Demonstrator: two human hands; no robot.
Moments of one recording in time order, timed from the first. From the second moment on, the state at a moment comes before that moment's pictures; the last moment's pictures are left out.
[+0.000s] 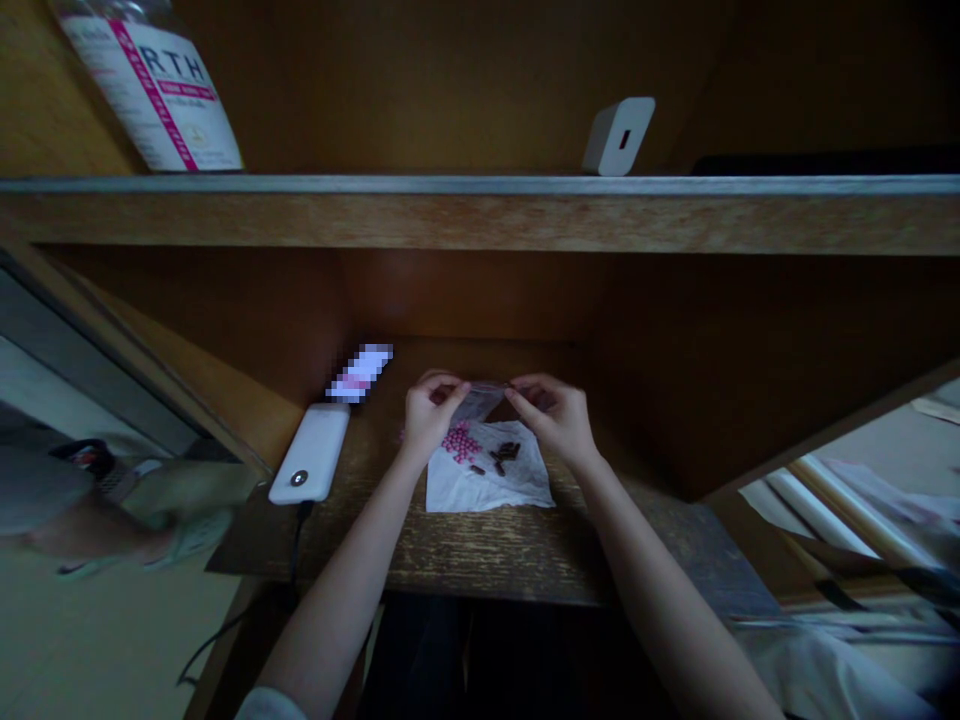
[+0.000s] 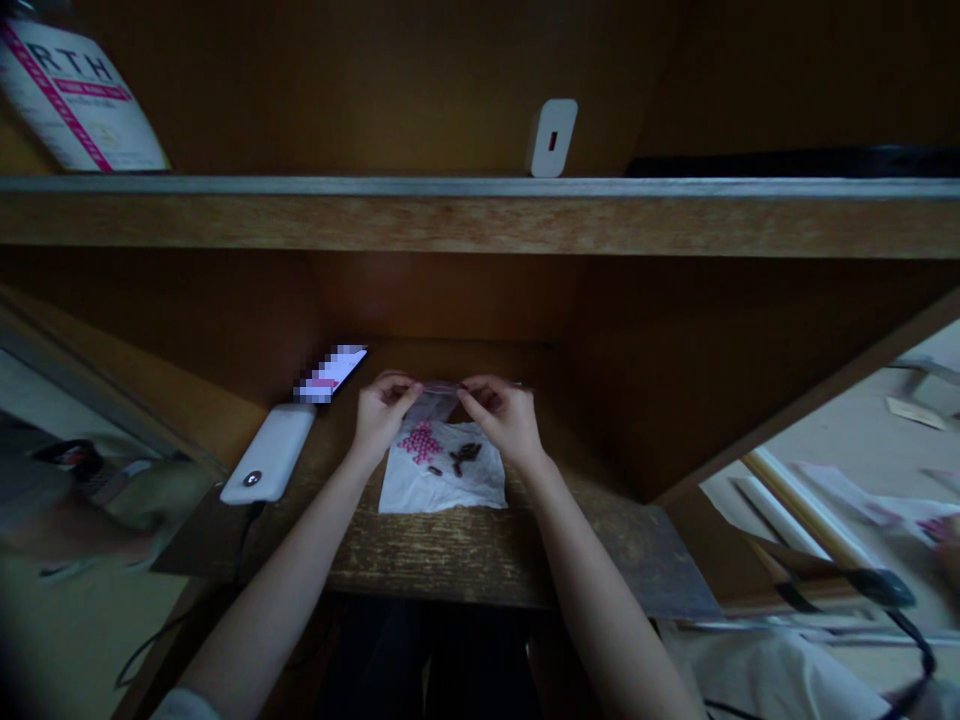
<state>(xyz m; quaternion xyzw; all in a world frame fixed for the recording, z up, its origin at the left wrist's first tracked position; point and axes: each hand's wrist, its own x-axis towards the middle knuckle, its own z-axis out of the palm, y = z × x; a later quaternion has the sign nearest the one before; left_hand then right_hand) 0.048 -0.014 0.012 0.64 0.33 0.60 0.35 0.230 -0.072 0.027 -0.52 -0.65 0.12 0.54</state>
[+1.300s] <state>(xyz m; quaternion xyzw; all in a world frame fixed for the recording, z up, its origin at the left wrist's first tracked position) 0.053 -0.018 0.015 0.51 0.33 0.62 0.49 0.212 -0.061 0.016 -0.48 -0.59 0.29 0.58</state>
